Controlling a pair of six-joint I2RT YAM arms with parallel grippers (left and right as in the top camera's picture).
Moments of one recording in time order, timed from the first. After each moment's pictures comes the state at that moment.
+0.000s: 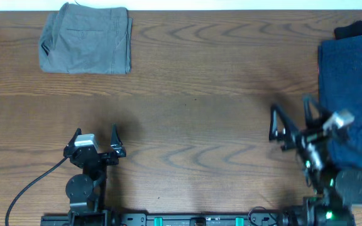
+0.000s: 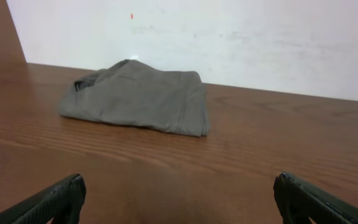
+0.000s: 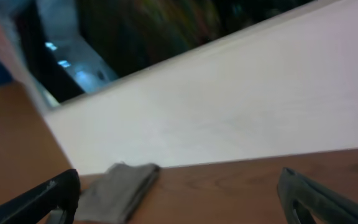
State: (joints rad) left arm 0.05 0.01 0.02 -0.11 -0.01 -0.11; right arm 0.02 0.48 0.41 0.24 -0.32 0.46
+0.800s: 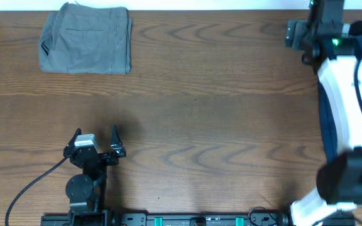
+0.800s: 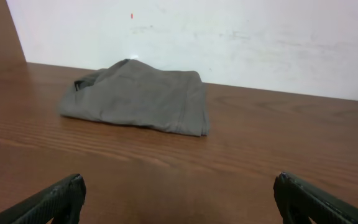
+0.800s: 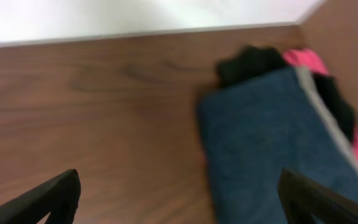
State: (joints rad) left arm 0.05 0.01 0.02 -0.11 -0.01 -0.11; right arm 0.00 1.82 1.69 -0.68 0.42 0.06
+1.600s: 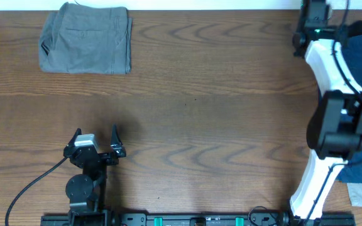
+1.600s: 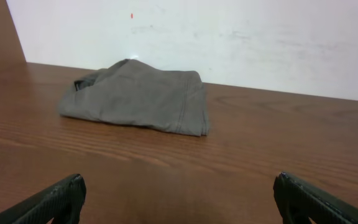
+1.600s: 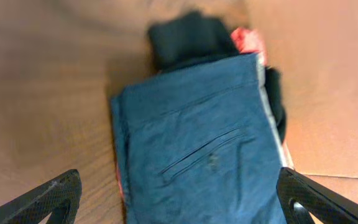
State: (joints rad) left arm 0.05 0.01 0.02 -0.11 -0.01 -0.11; right arm -0.07 2.23 1.80 -0.51 0.74 -0.20
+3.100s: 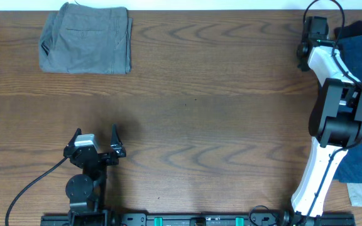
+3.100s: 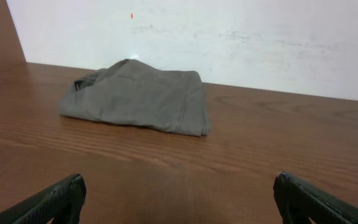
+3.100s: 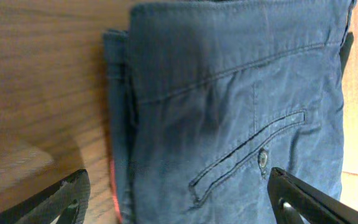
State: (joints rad) left arm 0.05 0.01 0.02 -0.11 -0.01 -0.11; right arm -0.16 2.36 1.80 -0.49 0.69 -0.23
